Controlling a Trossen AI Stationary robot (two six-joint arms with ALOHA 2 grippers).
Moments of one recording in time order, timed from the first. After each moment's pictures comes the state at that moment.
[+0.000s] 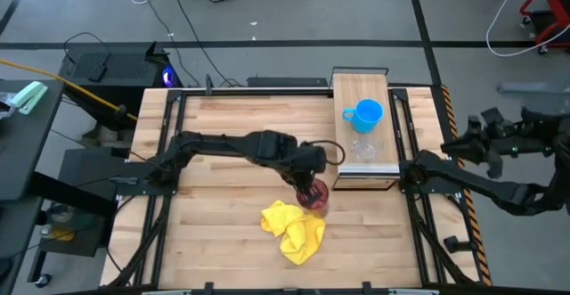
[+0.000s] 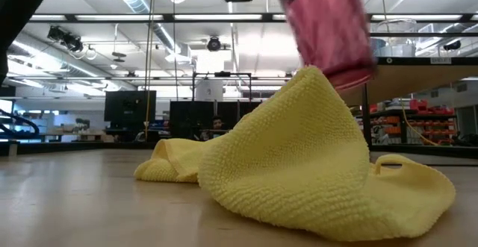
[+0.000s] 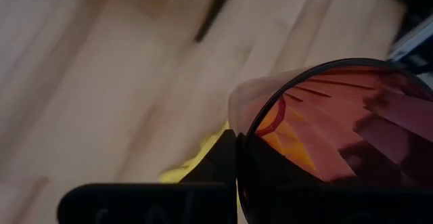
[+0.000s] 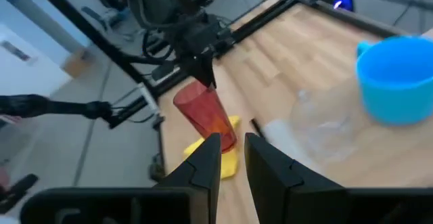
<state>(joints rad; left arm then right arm) -0.12 2.17 2.36 -1.24 -0.01 -0.64 -0.73 0.47 1.57 -1.57 -0.63 0.27</state>
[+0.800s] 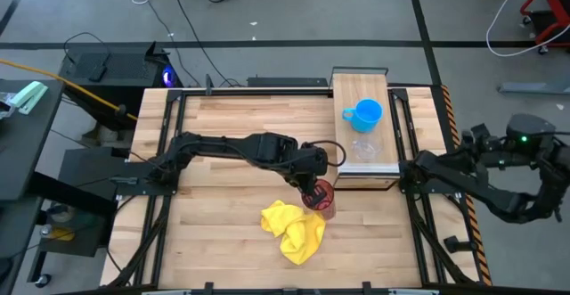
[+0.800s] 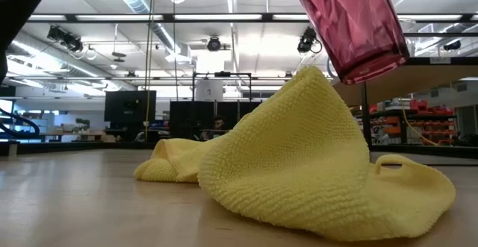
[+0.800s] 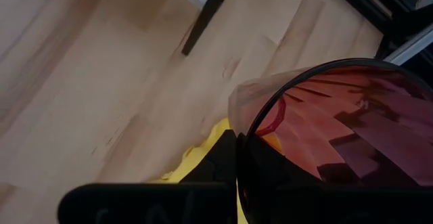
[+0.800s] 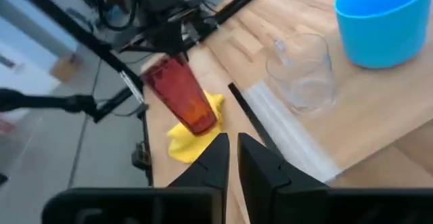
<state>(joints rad) -0.14 2.17 2.36 -1.18 -0.02 -0.72 -0.71 0.22 1.29 -1.57 -0.58 0.32</state>
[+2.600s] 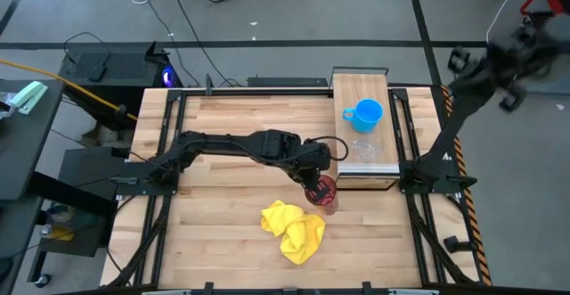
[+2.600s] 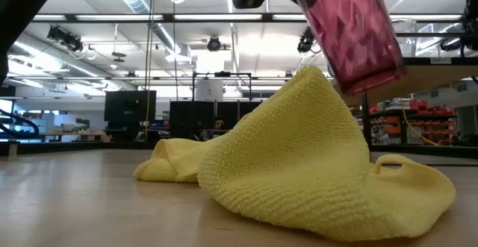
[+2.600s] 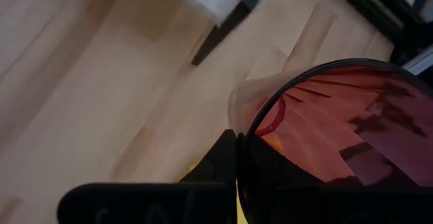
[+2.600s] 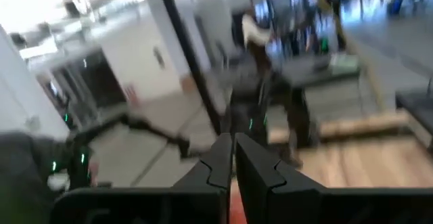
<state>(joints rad) -0.12 2.19 2.35 -1.16 -0.01 -0.71 1.02 0.63 1.85 -1.21 0.68 0.32</state>
